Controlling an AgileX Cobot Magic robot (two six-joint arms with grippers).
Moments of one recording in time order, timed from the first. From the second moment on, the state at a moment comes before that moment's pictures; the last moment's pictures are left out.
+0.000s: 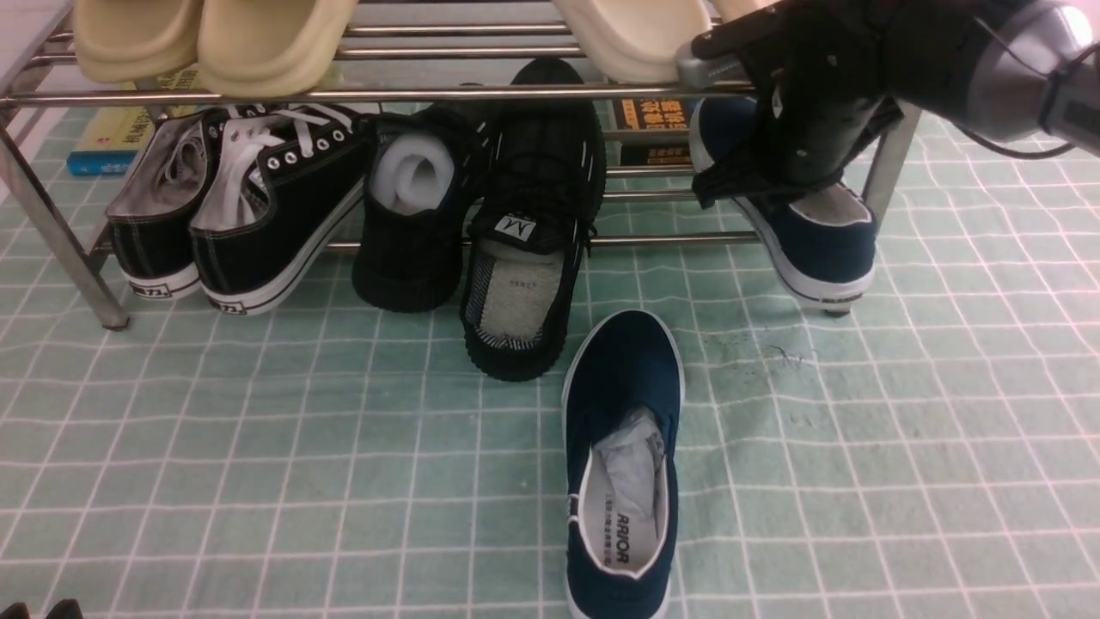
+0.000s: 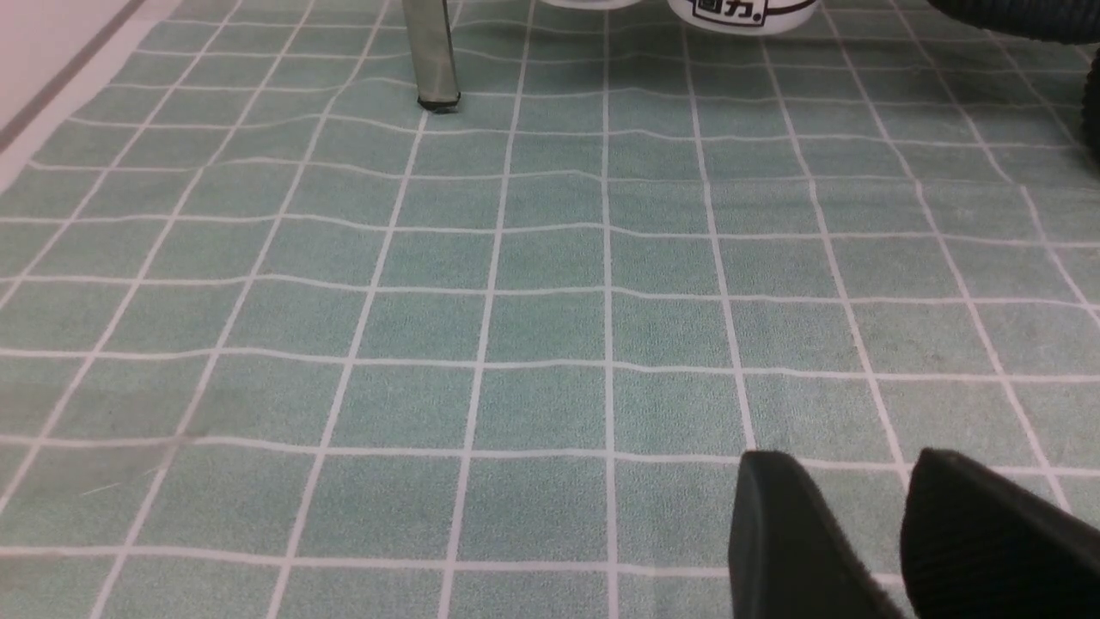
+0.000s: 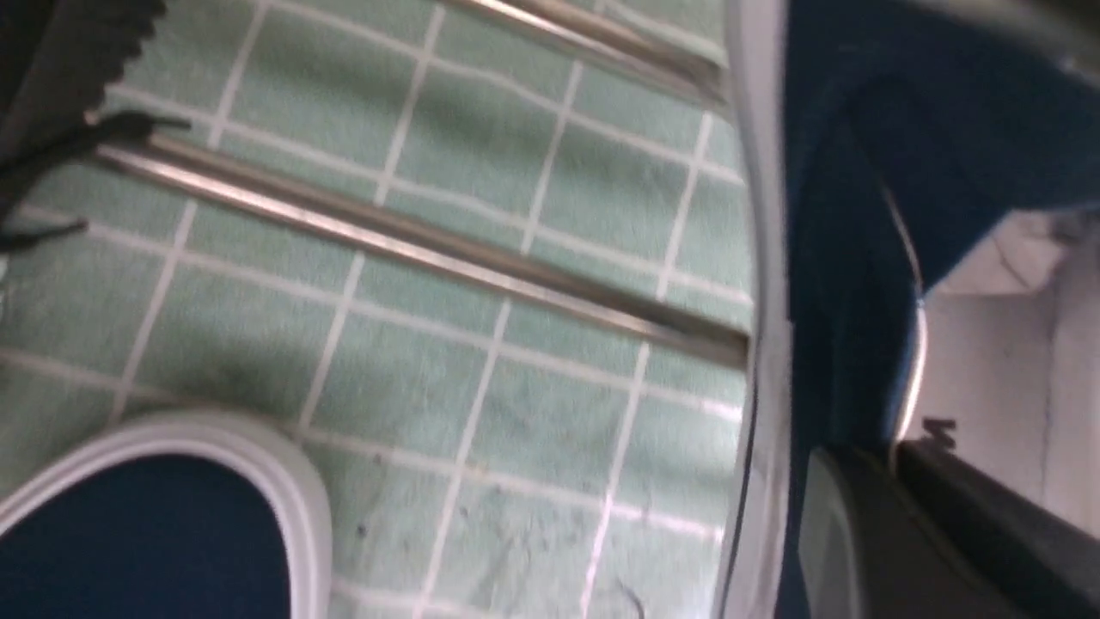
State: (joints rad) right arm 0.44 2.02 -1.85 -0.28 0.99 0.26; left arm -0.05 -0.01 0.02 0.16 0.37 -0.16
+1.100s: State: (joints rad) right arm 0.54 1.55 -1.35 -0.08 1.13 0.33; left arm -0.05 -0.01 0.02 0.16 0.37 -0.16
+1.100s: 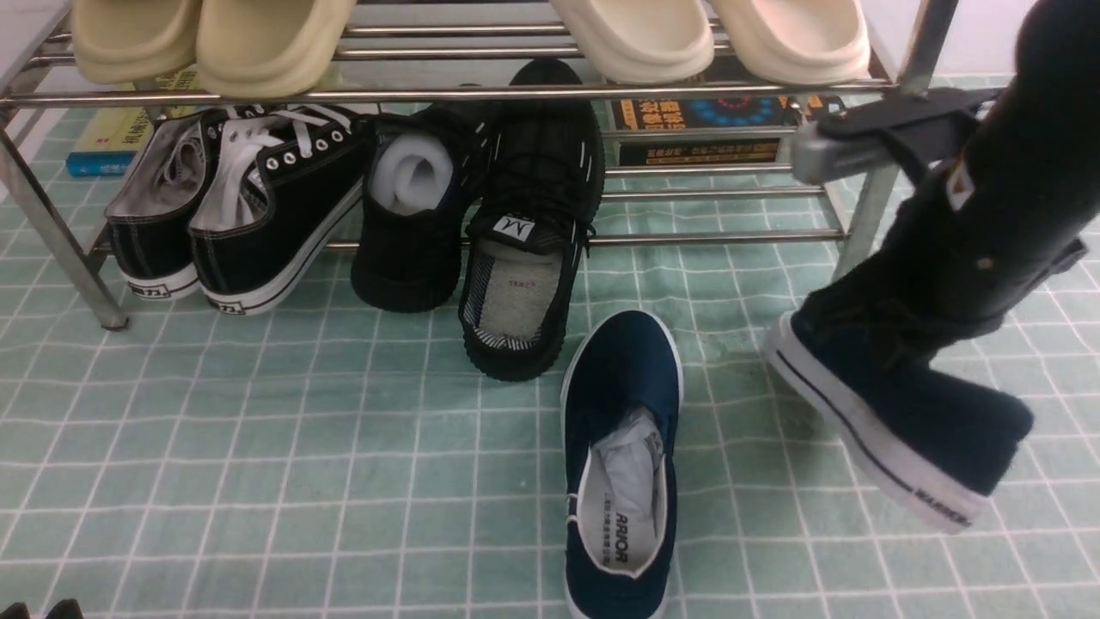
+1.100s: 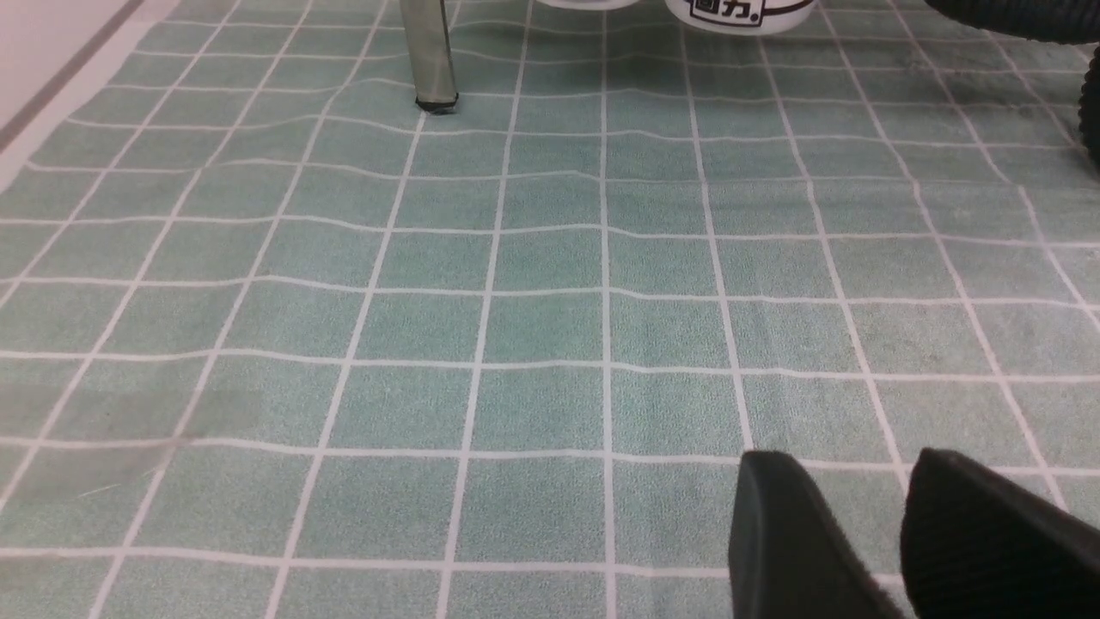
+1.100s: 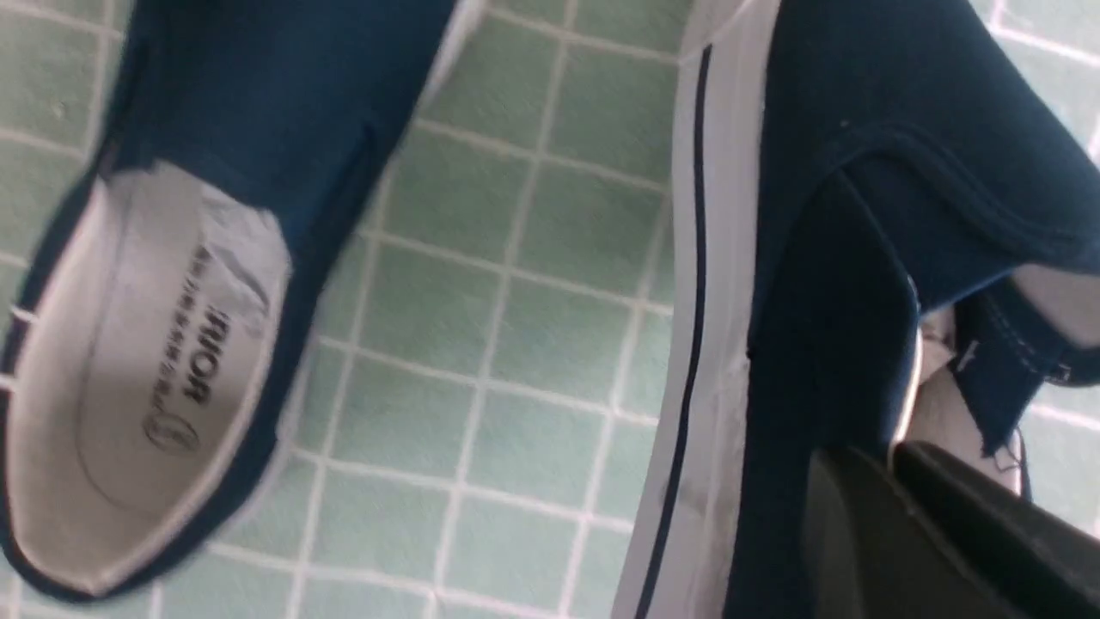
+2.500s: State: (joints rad) right arm 0.81 1.81 -1.35 -0.27 0.96 0.84; left arm -0.05 -0.01 0.02 0.16 0.37 -0.16
